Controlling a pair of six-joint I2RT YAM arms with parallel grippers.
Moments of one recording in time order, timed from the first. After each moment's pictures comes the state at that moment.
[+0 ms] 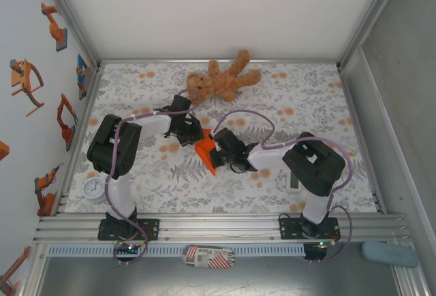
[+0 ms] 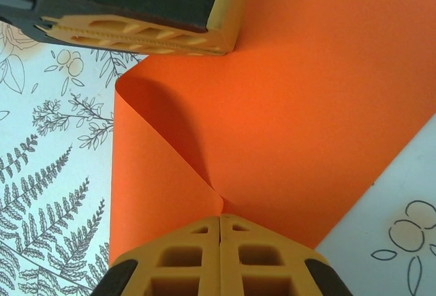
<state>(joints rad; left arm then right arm) -0.51 1.93 1.14 -0.40 0.41 -0.75 0.89 1.82 0.85 0.13 -0.03 0.40</state>
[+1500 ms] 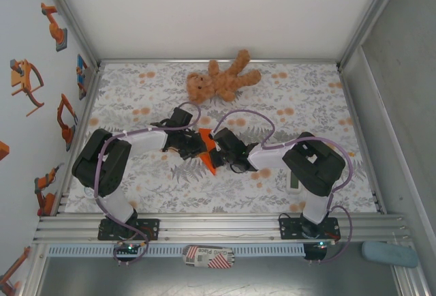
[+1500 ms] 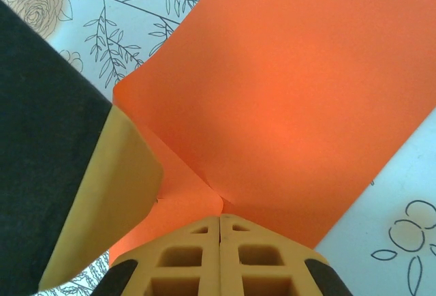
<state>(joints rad) -0.60 1.72 0.91 -0.31 0.44 -0.85 0.89 1.82 0.85 0.13 -0.04 0.40</state>
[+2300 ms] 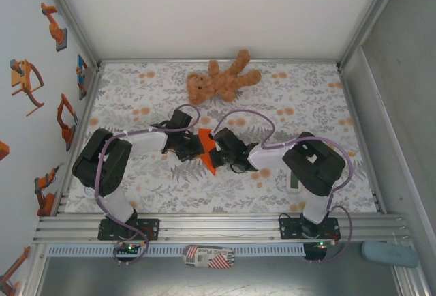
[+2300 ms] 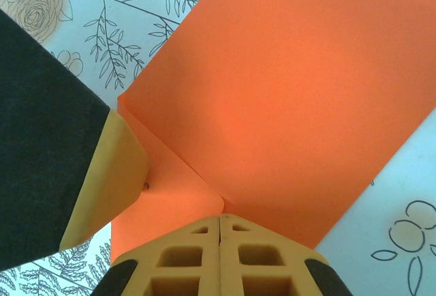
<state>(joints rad) -0.60 1.73 0.89 -0.32 0.39 -0.87 0.89 1.82 0.85 0.13 -0.04 0.40</state>
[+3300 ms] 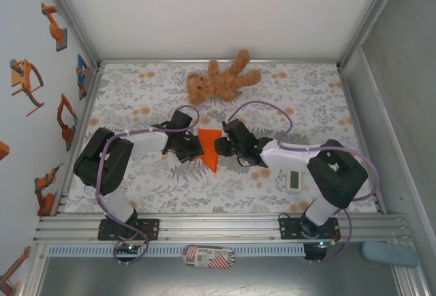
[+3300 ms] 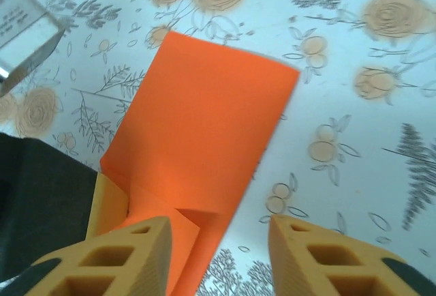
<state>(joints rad) -0.60 1.74 0.88 -0.33 0.37 -0.90 0.82 1.61 0.84 -0.04 0.04 0.56</state>
